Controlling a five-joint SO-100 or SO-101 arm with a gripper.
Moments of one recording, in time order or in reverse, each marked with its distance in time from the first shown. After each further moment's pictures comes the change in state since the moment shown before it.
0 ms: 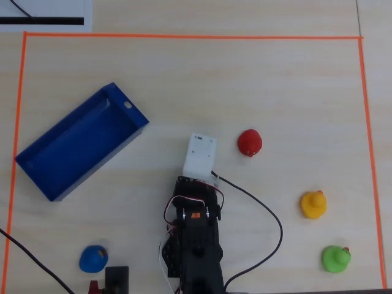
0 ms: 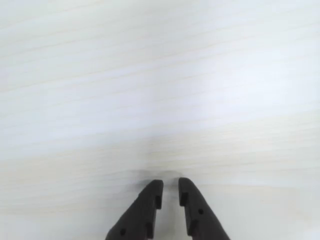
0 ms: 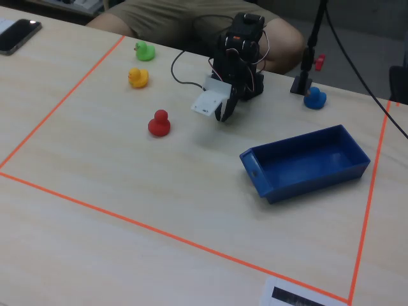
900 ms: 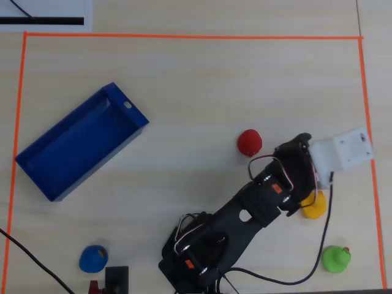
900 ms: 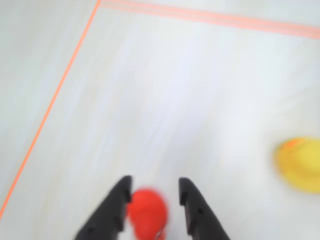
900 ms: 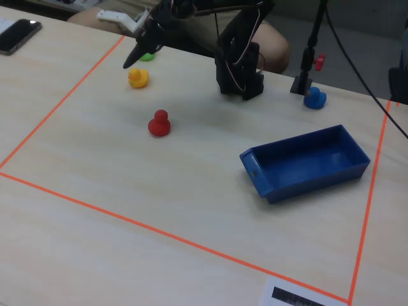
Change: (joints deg) arm 55.7 -62.1 -57.9 -31.0 6.6
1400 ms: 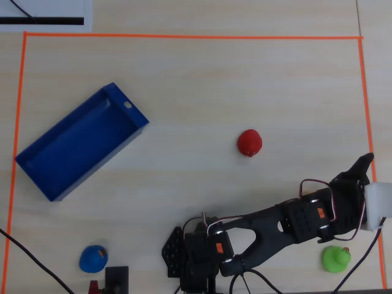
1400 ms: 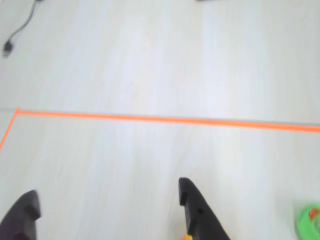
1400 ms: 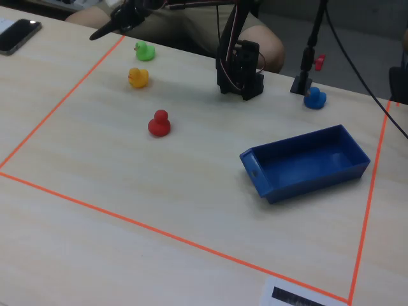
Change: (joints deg) arm 21.4 -18.7 -6.2 -22.6 -6.1
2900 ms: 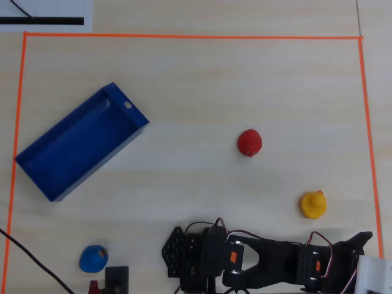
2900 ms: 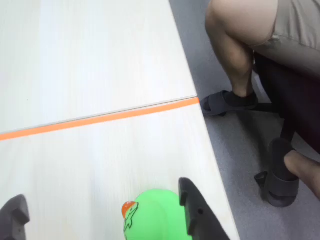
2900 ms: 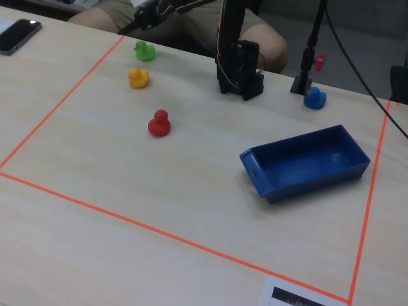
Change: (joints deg) arm 24.9 -5.5 14.9 -16.9 -13.6
